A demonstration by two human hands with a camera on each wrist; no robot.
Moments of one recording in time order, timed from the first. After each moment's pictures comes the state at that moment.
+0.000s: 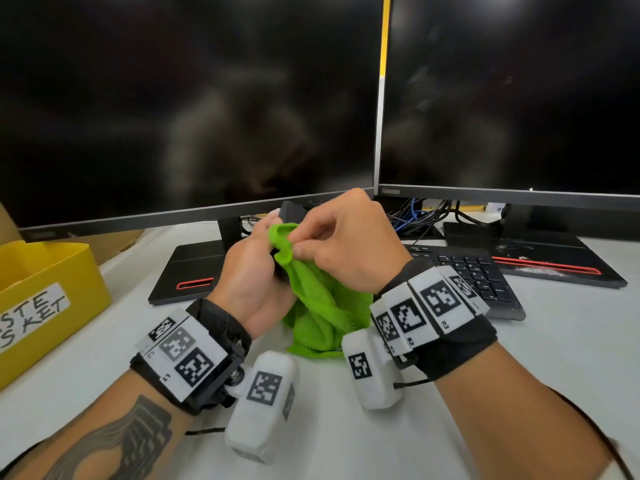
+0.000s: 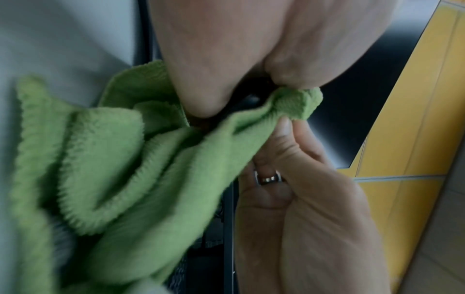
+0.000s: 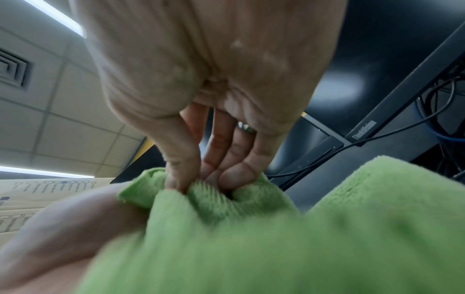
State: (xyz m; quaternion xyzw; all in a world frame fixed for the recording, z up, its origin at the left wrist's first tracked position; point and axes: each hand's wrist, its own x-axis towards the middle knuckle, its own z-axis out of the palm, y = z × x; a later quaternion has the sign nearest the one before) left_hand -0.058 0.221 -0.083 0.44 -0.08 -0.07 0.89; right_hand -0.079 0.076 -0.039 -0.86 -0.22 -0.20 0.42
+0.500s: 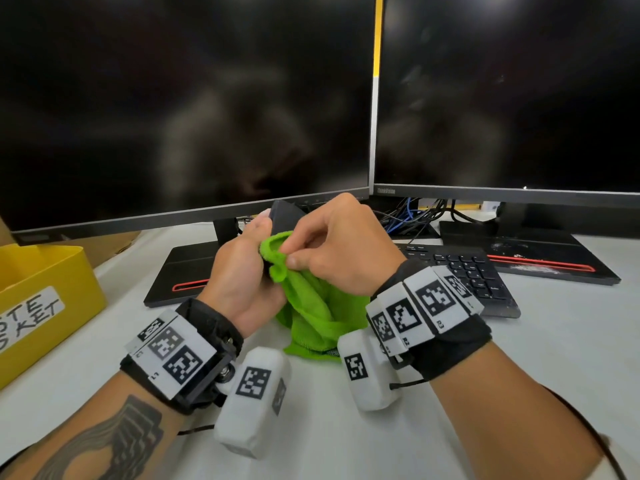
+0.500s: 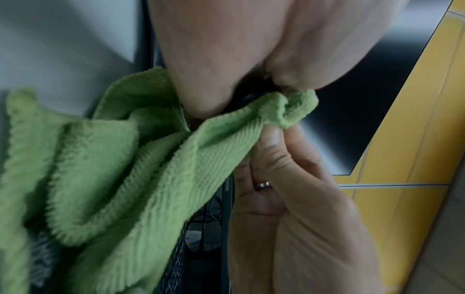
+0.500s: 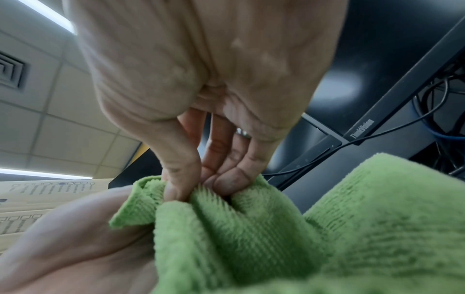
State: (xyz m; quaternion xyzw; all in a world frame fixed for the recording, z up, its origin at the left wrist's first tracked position) left_hand -0.067 0.223 -0.075 0.44 -0.08 -0.07 0.89; right_hand -0.079 0.074 -0.040 -0.87 -0.23 -0.17 0.40
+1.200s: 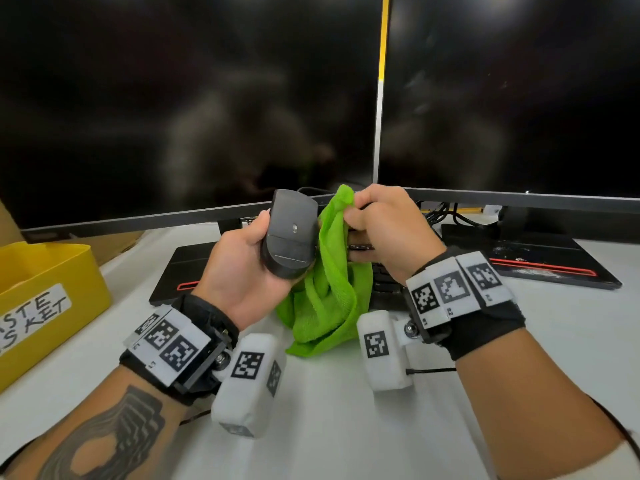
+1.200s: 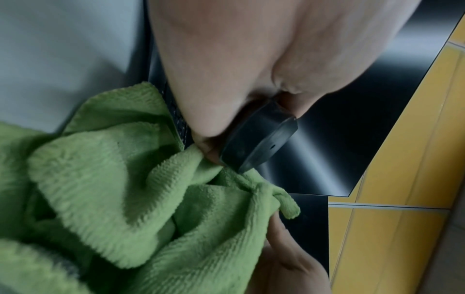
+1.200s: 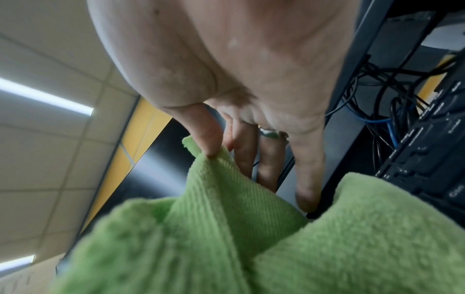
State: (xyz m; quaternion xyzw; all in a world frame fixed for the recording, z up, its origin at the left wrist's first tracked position) left_hand -0.071 0.230 -0.063 0.45 -0.09 -0.10 0.88; right_hand -0.074 0.052 -0.029 -0.78 -0.05 -0.09 0.62
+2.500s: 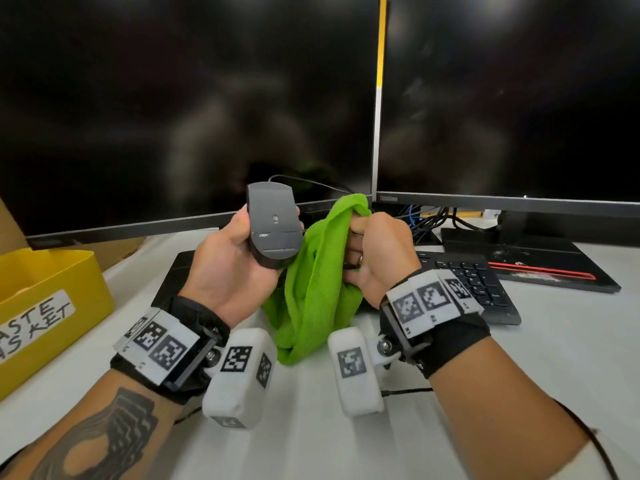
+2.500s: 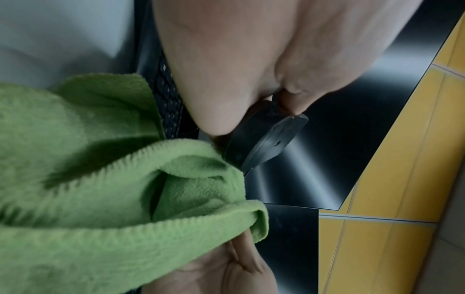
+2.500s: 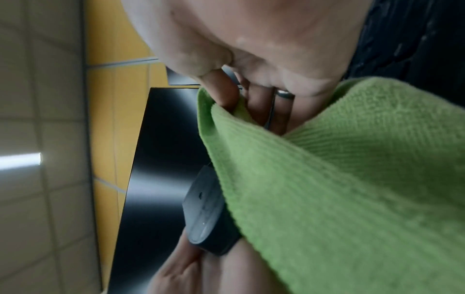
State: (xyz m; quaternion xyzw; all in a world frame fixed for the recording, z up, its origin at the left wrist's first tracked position) left_hand -0.065 0.241 -0.061 0.44 -0.13 0.00 0.89; right_hand -0.072 0.073 -0.043 -0.59 0.06 -0.04 0.81
